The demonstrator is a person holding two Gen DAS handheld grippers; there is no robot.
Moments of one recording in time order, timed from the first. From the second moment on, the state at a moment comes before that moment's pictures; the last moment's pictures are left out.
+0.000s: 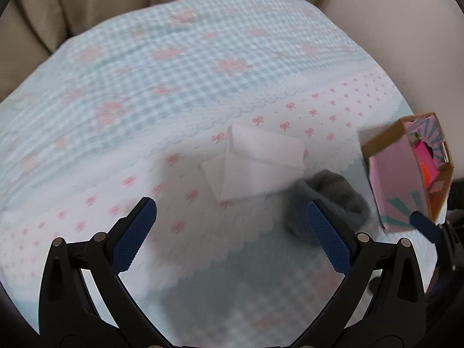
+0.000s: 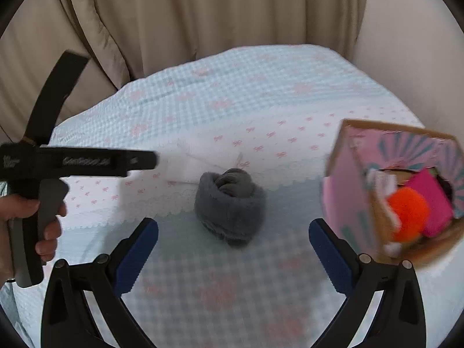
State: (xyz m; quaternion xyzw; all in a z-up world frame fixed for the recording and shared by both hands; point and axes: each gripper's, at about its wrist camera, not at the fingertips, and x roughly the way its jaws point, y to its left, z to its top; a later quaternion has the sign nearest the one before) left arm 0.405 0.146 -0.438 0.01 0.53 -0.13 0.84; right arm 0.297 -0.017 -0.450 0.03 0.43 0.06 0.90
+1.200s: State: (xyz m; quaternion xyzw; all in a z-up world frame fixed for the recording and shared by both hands) left arm 0.445 0.121 -0.484 0.06 0.52 -0.15 0.84; right arm 0.357 0.000 -0.512 0.02 0.44 0.08 0.89
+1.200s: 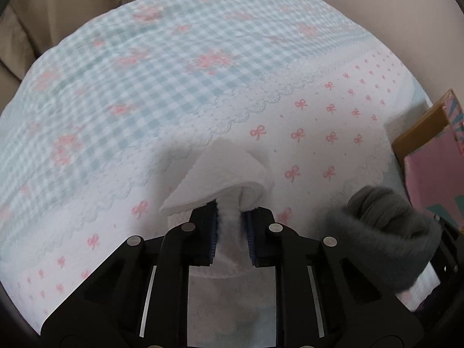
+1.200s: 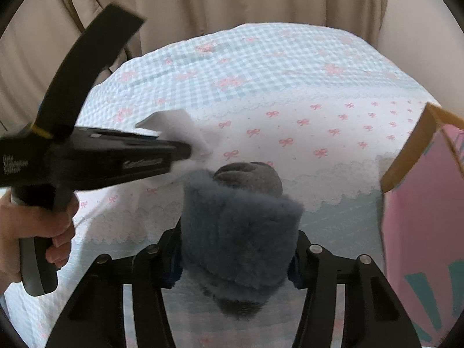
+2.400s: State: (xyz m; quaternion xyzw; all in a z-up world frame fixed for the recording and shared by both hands) left arm 0.282 -0.051 -0.215 0.01 0.46 -0.15 0.88; right arm 0.211 -0.229 -0.246 0.06 0.37 0.00 0.93
